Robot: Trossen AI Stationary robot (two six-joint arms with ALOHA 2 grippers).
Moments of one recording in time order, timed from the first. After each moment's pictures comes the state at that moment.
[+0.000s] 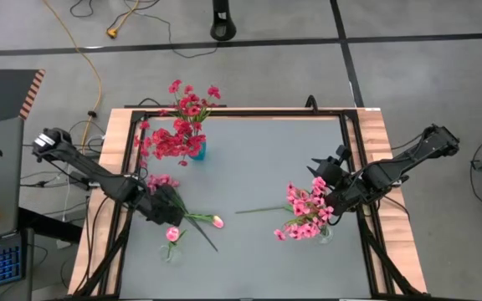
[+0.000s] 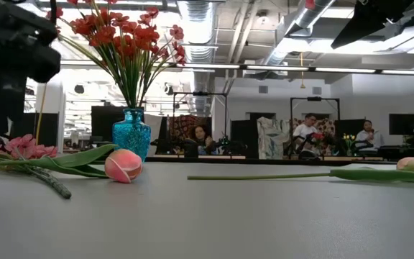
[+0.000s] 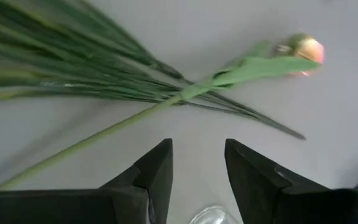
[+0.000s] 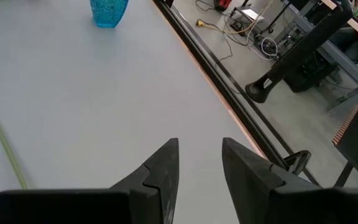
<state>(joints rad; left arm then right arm) -0.50 1.05 0.57 -0.63 -0.14 -1.66 0.50 1.07 0.96 -1.06 1.02 0.65</state>
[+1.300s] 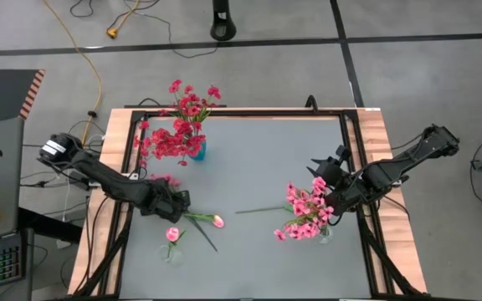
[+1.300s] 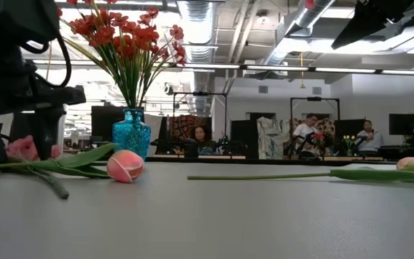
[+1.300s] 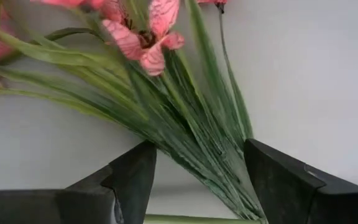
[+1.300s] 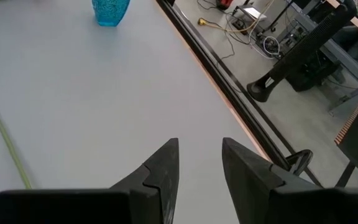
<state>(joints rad) -0.40 1.28 0.54 -0.68 -0.27 -2.14 0.50 1.07 0.96 -1.06 1.01 0.65</state>
